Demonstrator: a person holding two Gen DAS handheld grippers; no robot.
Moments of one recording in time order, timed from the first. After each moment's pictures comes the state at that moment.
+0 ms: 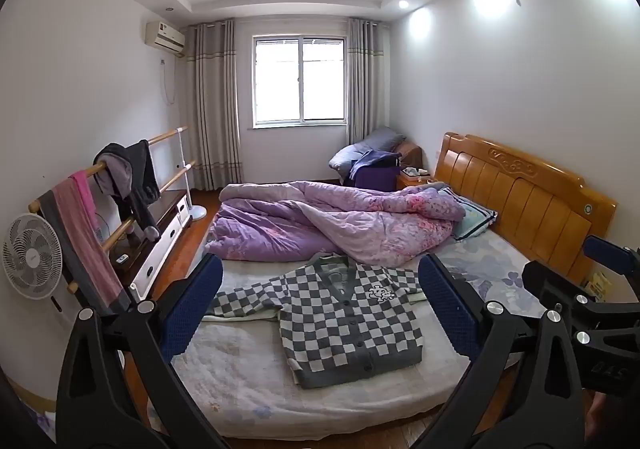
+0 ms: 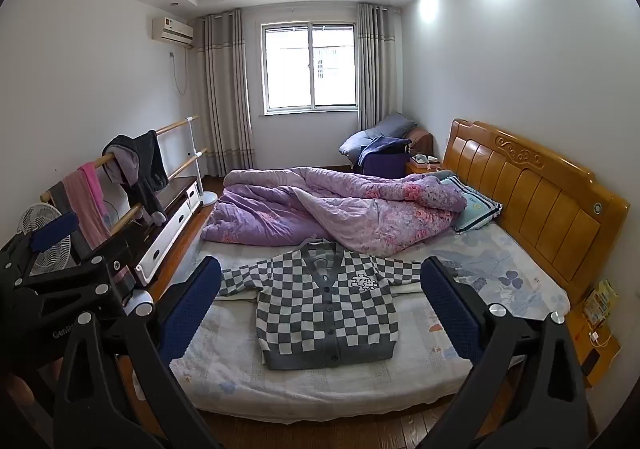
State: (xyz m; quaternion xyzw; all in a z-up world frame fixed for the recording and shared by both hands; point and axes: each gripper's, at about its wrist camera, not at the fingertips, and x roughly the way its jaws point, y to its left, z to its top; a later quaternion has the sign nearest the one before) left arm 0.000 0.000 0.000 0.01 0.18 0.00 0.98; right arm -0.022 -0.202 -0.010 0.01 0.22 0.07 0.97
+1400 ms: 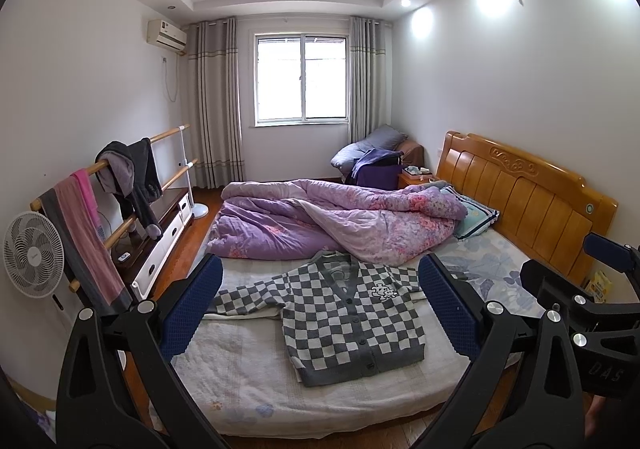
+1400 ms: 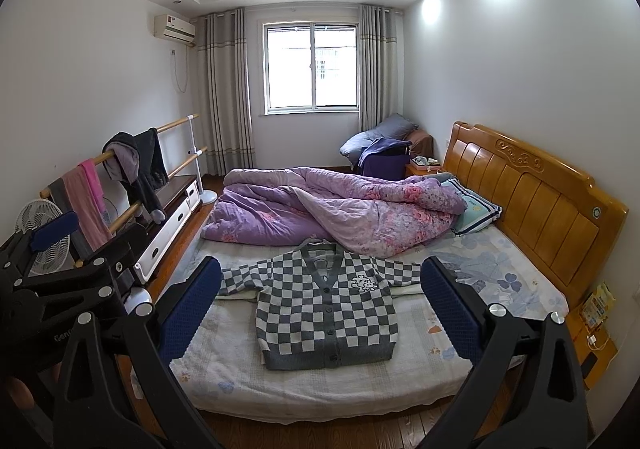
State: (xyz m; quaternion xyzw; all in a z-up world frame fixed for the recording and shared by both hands) left arm 0.002 0.009 -0.001 0.01 0.18 0.00 0.98; right arm -0.024 -0.206 -0.007 0.00 0.21 0.08 0.97
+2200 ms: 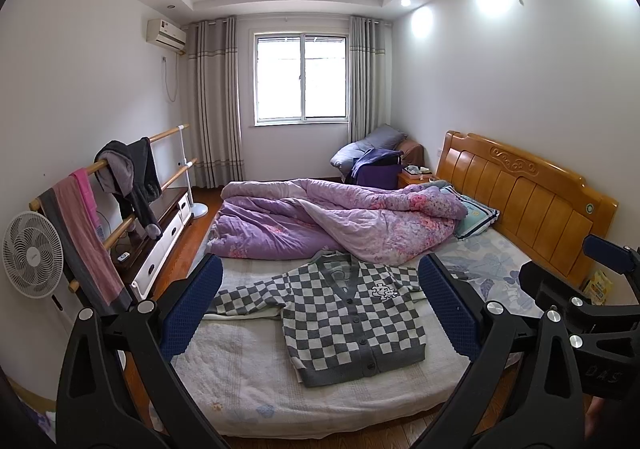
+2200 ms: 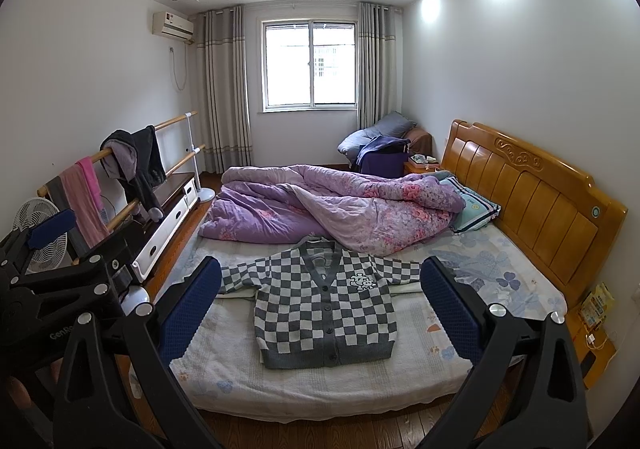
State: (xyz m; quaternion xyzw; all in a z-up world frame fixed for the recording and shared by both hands) left arm 0.002 0.009 -0.001 0.01 0.18 0.00 0.98; right arm -0.019 -0.201 -0.019 0.00 0.22 0.07 0.97
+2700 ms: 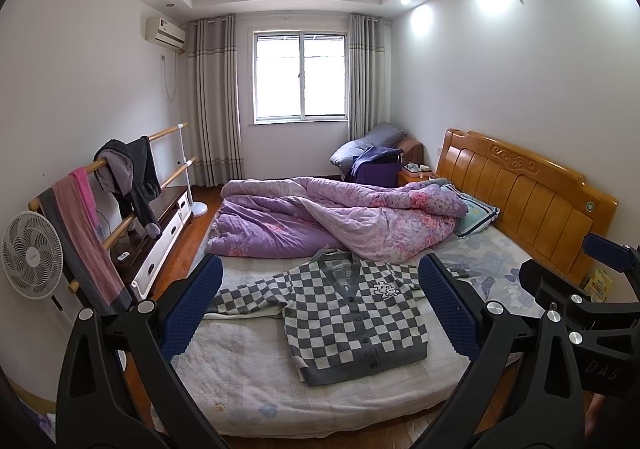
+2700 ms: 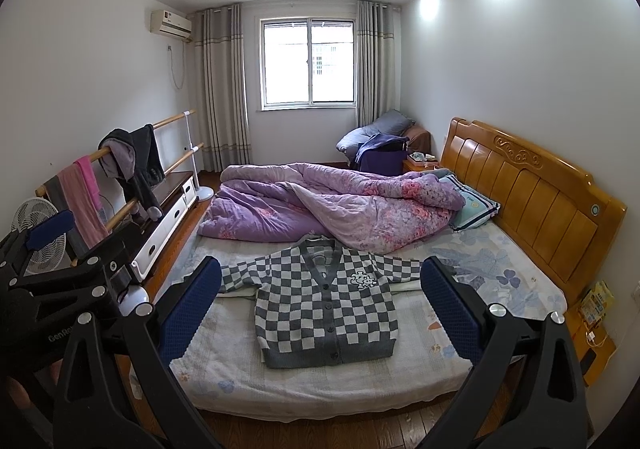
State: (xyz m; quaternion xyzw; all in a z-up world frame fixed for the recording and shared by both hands) left arm 0.003 0.011 -0.004 0.01 0.18 0.00 0.98; right arm -0.013 -0.195 -0.027 0.00 0.22 0.07 0.97
